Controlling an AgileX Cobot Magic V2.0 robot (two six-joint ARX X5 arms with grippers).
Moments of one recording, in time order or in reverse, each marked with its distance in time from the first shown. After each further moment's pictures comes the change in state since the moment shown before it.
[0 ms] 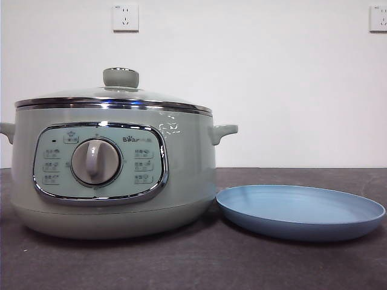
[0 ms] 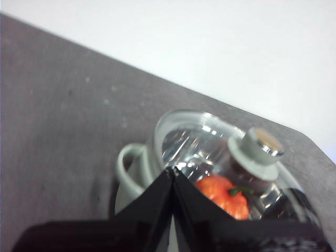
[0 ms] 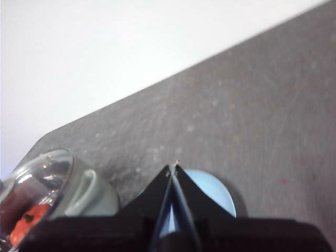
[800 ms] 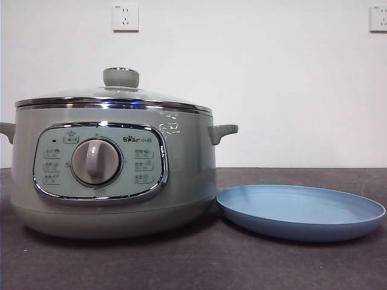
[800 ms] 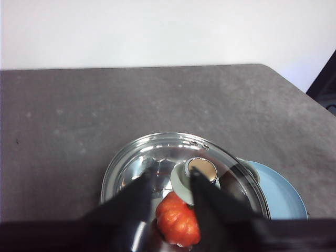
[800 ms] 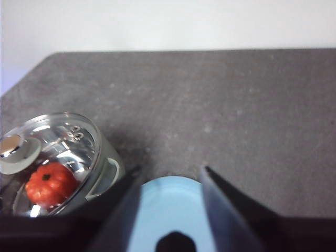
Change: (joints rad) left arm 0.000 0.572 0.674 -0.310 0.235 0.373; right arm 0.000 0.605 0.681 -0.340 -0.157 -0.391
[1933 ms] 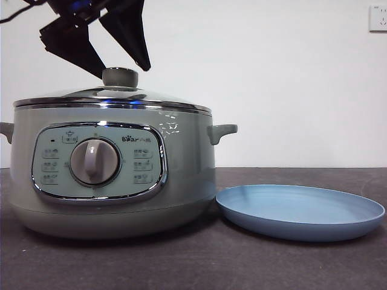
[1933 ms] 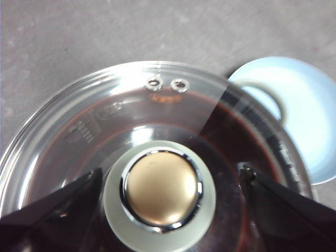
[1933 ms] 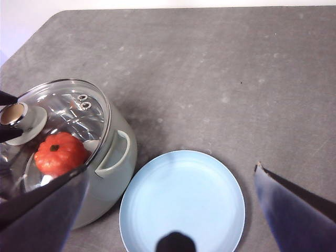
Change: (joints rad) left arm -0.505 0.605 0.193 -0.002 -0.406 0.106; right arm 0.079 0.089 0.021 -0.051 0.000 -0.008
